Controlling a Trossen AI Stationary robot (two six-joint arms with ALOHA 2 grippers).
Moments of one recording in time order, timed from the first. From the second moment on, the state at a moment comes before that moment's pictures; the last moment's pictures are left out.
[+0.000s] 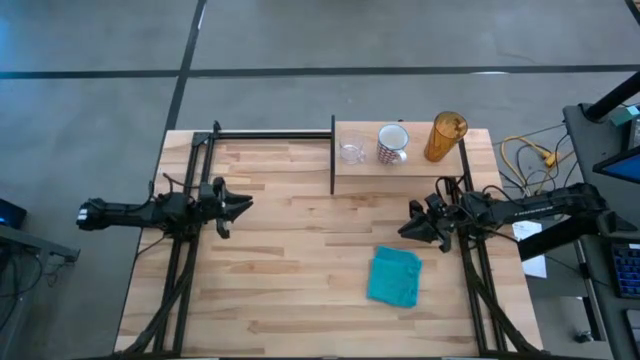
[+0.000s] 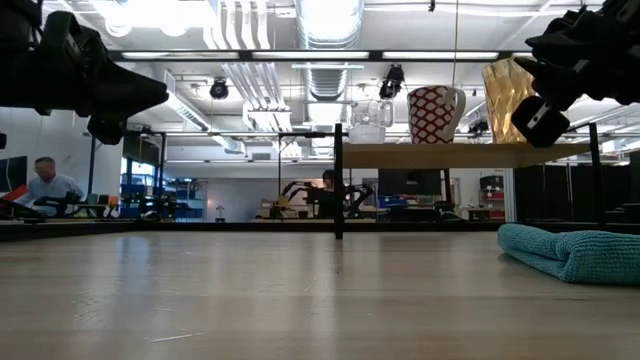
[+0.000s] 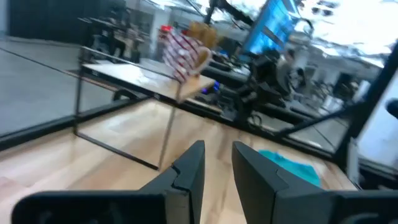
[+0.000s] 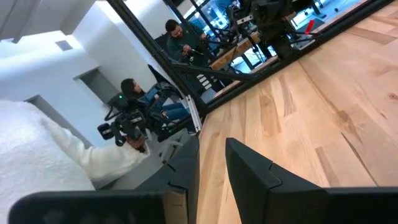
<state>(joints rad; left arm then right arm) -0.07 0.06 0.01 0.06 -0.32 -0.28 0.07 0.47 0.01 0.51 -0.23 0.68</state>
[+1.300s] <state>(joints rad) -0.07 0.23 0.00 0.08 -0.28 -0.41 0.08 0.47 0.01 0.45 -0.29 0.63</state>
